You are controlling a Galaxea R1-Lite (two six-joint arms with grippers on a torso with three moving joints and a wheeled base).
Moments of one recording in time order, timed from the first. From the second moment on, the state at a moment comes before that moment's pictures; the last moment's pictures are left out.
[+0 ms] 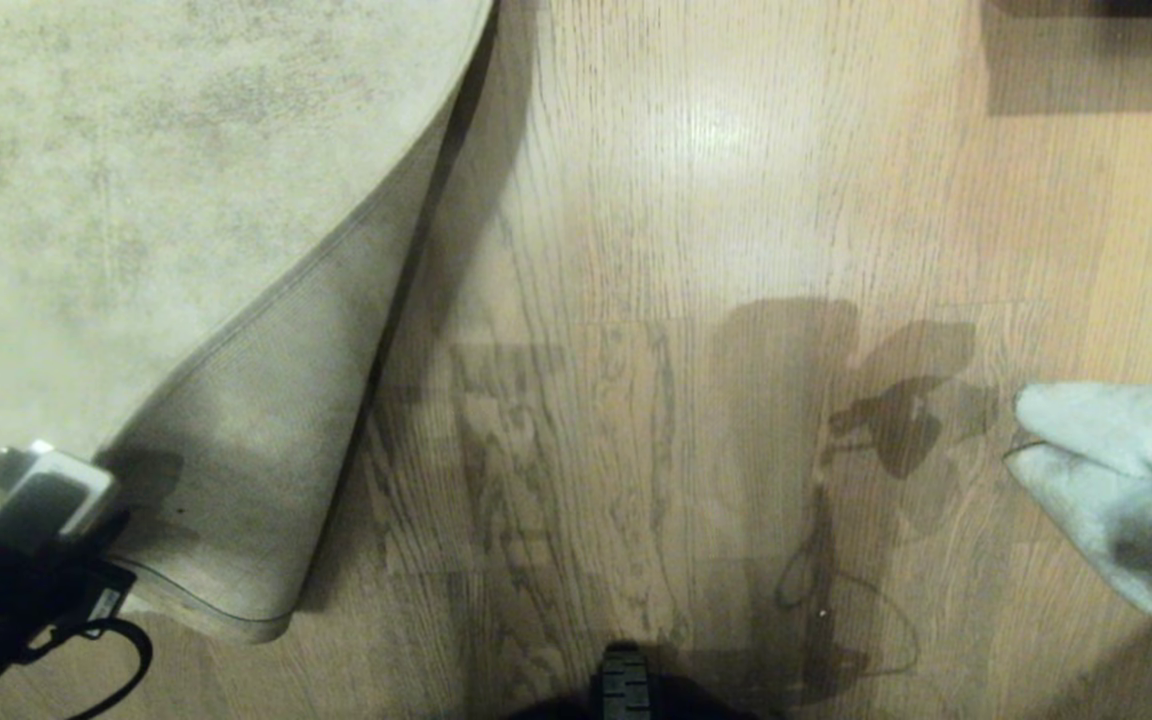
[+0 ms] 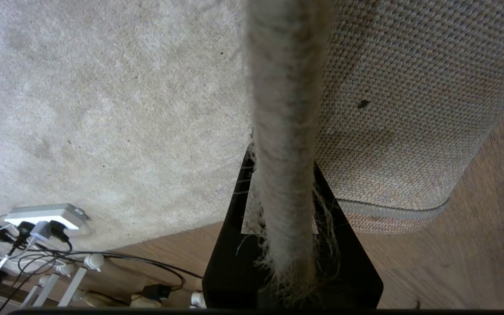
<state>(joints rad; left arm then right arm) 0.32 1.53 -0.10 -1.11 -0.09 0.68 0.12 1.05 0.00 -1.02 -0.33 -0.25</state>
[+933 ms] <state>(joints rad) 0.32 1.53 -0.10 -1.11 -0.09 0.69 0.12 0.30 -0.01 -0.02 0.02 -0.22</state>
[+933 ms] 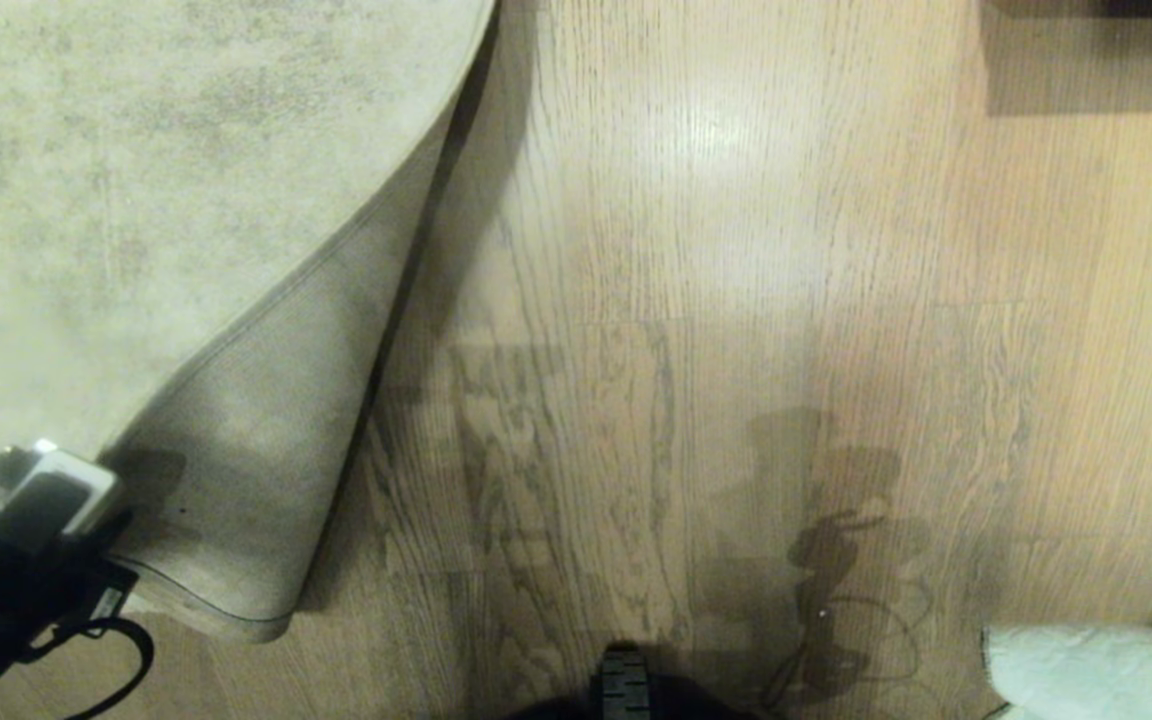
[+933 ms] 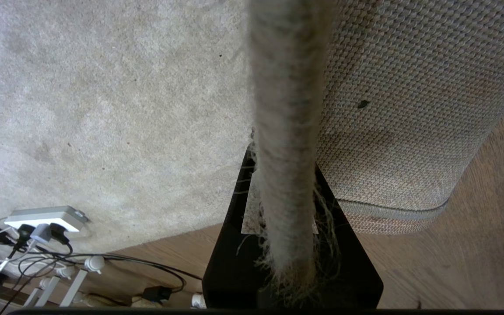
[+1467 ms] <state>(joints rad) 0.32 1.52 -0.10 -1.11 -0.09 0.68 0.12 0.28 0.00 -0.02 0.02 -0.08</state>
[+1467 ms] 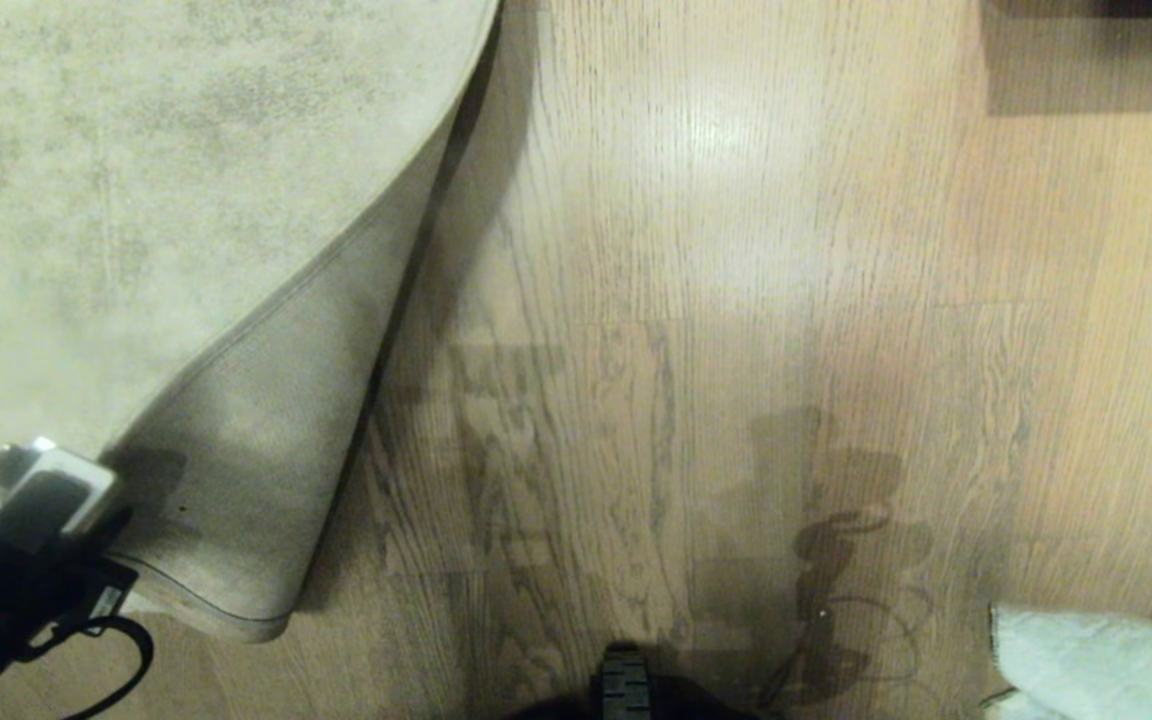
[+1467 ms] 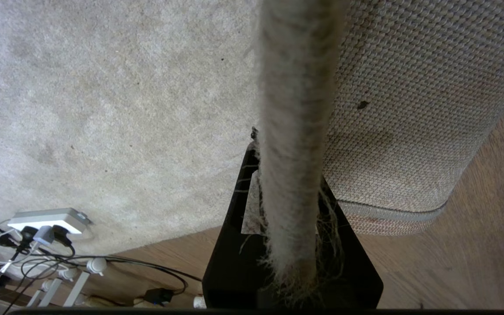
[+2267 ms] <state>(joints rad) 0.31 1.51 -0.10 -1.11 -0.09 0.69 0.11 0.28 0.00 -0.02 0.02 -0.08</state>
